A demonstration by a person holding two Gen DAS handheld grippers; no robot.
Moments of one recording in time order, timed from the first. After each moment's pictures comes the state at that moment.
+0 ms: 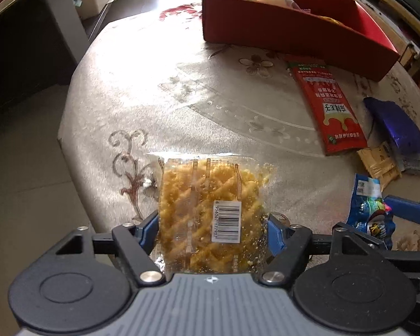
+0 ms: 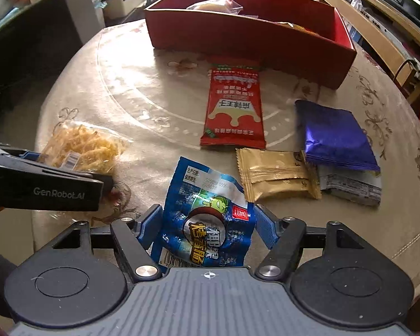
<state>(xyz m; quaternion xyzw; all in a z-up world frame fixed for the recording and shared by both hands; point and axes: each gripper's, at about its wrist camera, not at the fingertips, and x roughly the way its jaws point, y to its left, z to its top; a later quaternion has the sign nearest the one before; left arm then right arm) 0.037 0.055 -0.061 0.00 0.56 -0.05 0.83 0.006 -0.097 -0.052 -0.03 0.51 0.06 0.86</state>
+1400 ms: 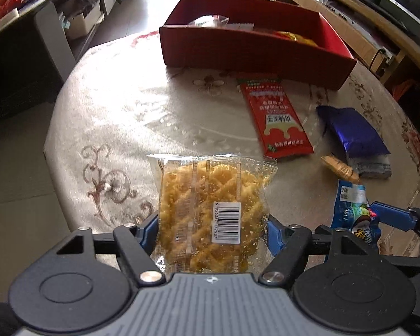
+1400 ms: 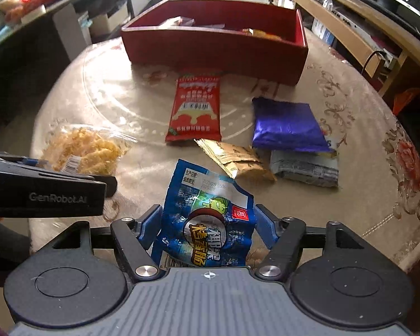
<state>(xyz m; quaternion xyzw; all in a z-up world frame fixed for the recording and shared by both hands) 0.015 0.008 -0.032 0.01 0.52 -0.07 0.85 -0.021 -0.127 -0.026 -0.01 0.48 0.03 0.88</state>
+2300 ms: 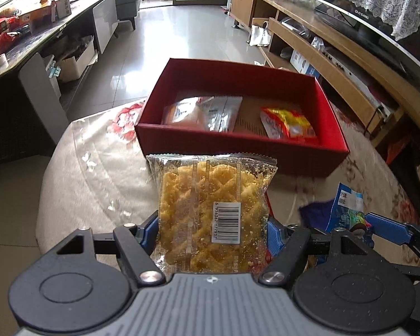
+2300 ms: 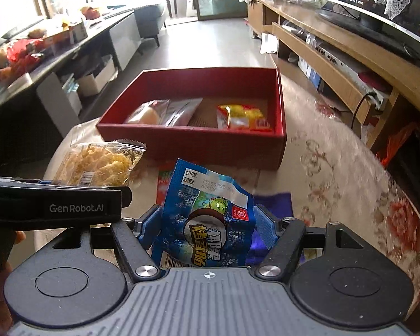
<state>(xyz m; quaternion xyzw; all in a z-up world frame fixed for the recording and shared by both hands) 0.100 -0.021 0.021 -0.01 0.47 -0.08 0.88 0.050 -0.161 0.021 0.04 0.41 0.02 0.91</state>
